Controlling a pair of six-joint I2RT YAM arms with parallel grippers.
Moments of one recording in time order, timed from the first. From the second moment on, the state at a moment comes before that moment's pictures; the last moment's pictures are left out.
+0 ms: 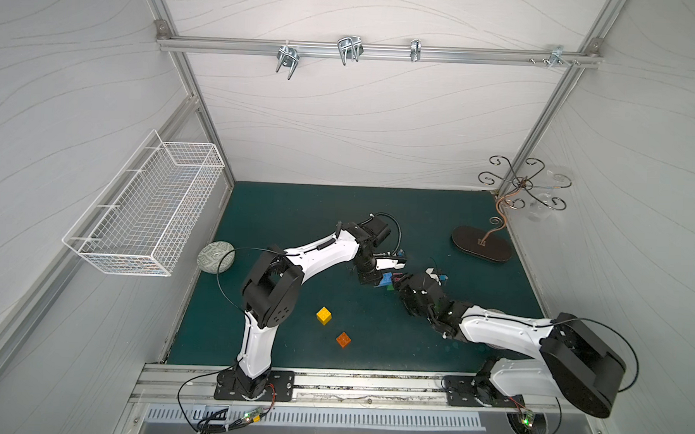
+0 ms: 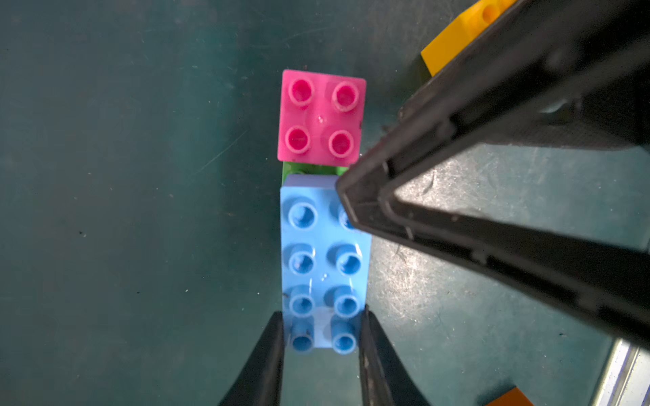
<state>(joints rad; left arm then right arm) -0.73 1.97 1.54 -0.91 0.23 0.61 0.87 1.31 0.45 0.20 0.22 1.52</state>
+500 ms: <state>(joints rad) -0.73 1.98 1.54 -0.91 0.22 0.61 0.86 1.34 0.43 0.26 0.21 1.52</state>
